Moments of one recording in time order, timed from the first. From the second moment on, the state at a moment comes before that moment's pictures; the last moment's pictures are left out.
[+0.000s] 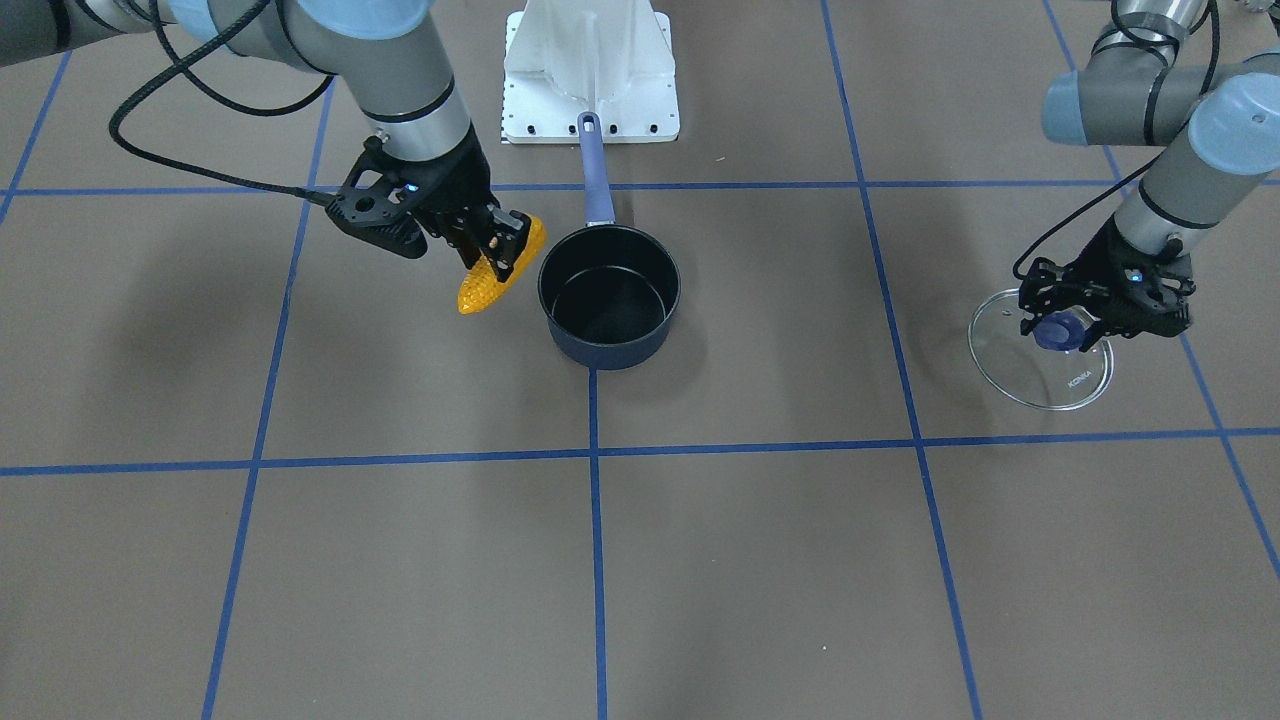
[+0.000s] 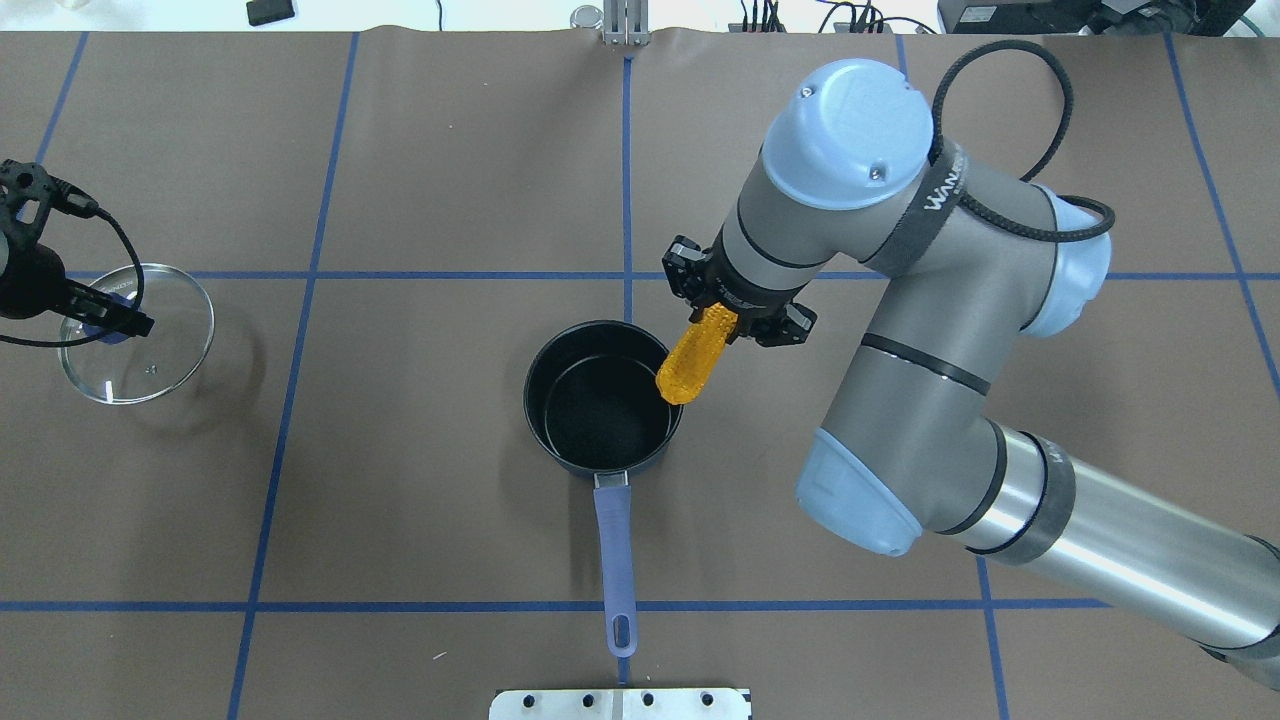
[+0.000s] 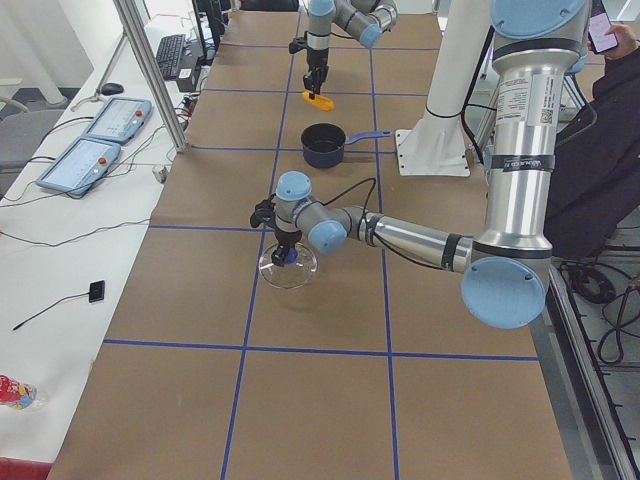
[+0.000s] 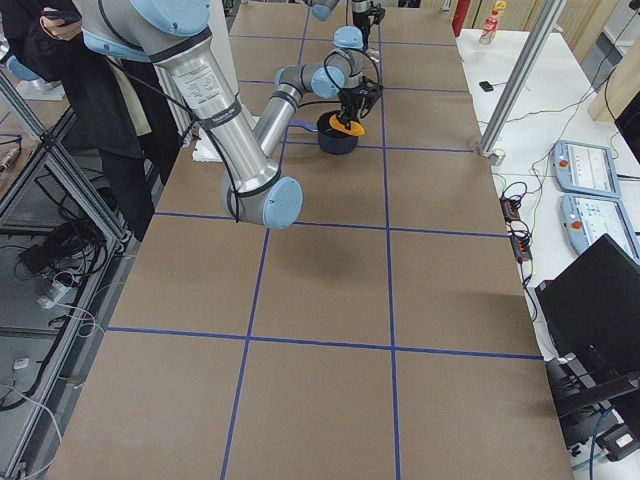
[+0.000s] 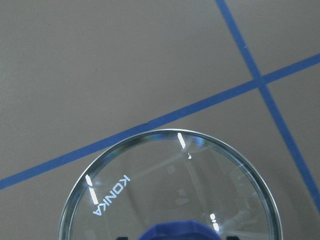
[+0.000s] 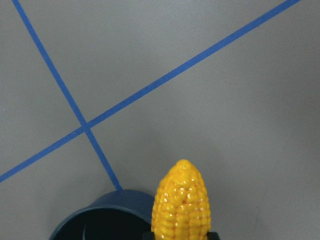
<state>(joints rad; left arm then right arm) -1.00 -1.58 -1.70 -2.11 -2.12 -0.45 0.61 -0.87 1.86 -1.74 1.94 1.69</state>
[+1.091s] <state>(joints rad) -1.00 -1.50 -1.66 -2.21 -2.12 -0.46 0.51 -0.79 1.79 -1.75 1.85 1.72</state>
